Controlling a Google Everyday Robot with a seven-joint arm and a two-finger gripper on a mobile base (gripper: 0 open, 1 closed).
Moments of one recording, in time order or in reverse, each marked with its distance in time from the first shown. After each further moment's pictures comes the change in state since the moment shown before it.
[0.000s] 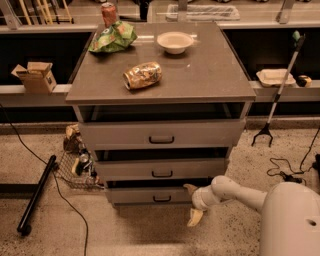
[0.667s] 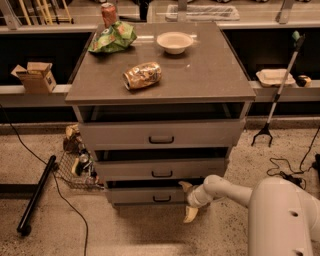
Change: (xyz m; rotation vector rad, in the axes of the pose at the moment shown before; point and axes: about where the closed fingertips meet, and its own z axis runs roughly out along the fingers) arm 0.000 -0.021 0.029 0.034 0.044 -0.095
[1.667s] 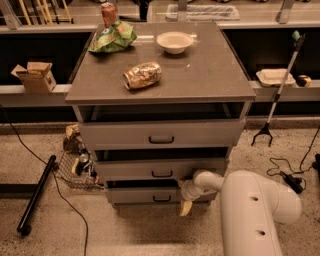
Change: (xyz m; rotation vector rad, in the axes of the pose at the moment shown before) arm 0.013 -0.035 0.046 -0.023 0.084 -0.005
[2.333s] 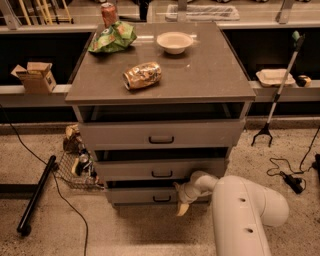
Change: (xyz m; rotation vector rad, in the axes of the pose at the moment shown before) arm 0.004 0.010 0.035 -0.067 -0.024 0.030
